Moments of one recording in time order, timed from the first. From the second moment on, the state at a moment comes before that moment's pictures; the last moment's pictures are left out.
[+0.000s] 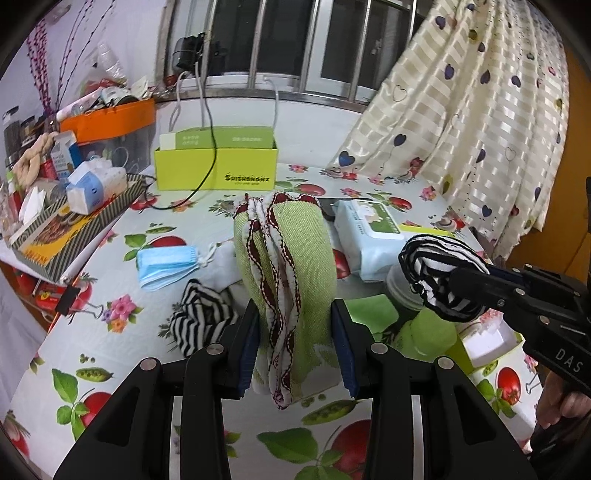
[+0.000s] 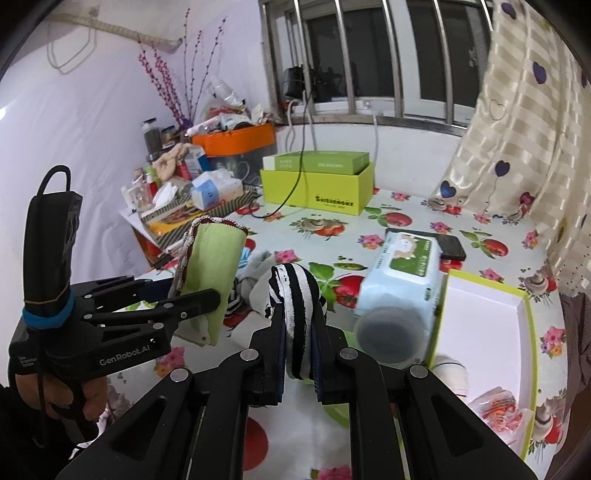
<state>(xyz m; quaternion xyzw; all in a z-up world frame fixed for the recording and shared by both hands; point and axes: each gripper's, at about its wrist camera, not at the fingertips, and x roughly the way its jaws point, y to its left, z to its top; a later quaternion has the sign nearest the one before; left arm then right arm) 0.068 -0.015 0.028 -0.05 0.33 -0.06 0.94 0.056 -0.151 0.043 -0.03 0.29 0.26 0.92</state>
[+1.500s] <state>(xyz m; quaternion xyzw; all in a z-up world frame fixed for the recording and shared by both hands) 0.122 -0.167 0.054 0.02 0.33 -0.20 0.92 0.125 -0.339 -0.034 0.07 0.38 0.09 0.92</state>
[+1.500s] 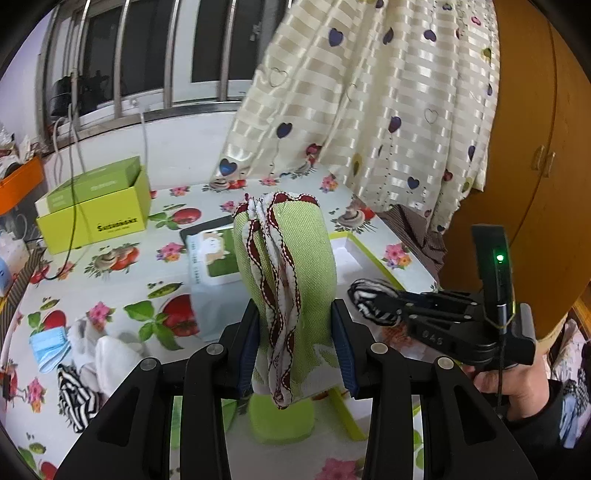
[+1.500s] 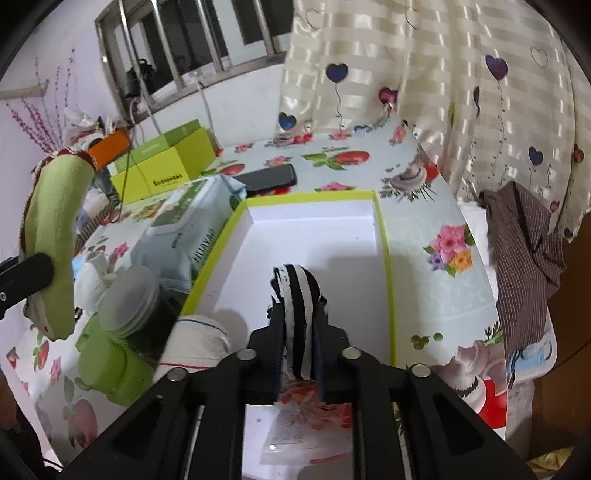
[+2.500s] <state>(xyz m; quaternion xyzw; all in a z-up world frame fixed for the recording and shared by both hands) 0.171 -0.250 0.005 0.00 0.43 -0.25 0.87 0.074 -0.387 -0.014 0.12 0.31 0.08 0.94</state>
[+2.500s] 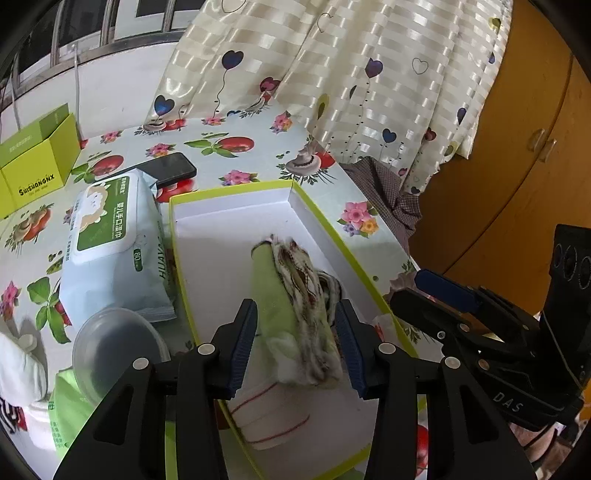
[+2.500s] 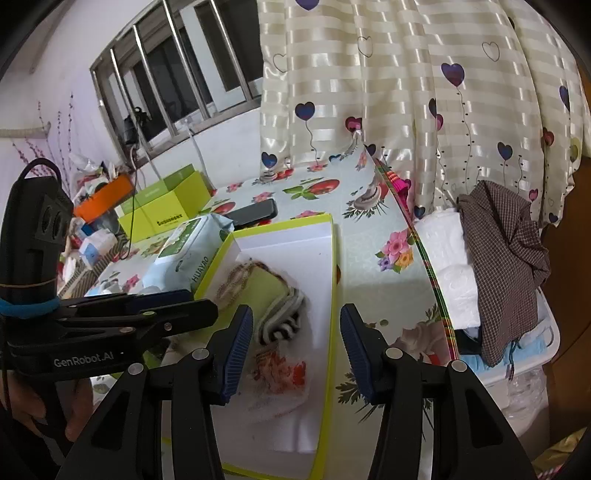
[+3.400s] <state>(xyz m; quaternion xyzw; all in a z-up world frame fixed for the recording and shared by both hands) 0.088 -0.173 0.047 0.00 0.34 -0.23 0.91 0.025 -0.314 0.015 0.05 0.29 0.13 0.95</state>
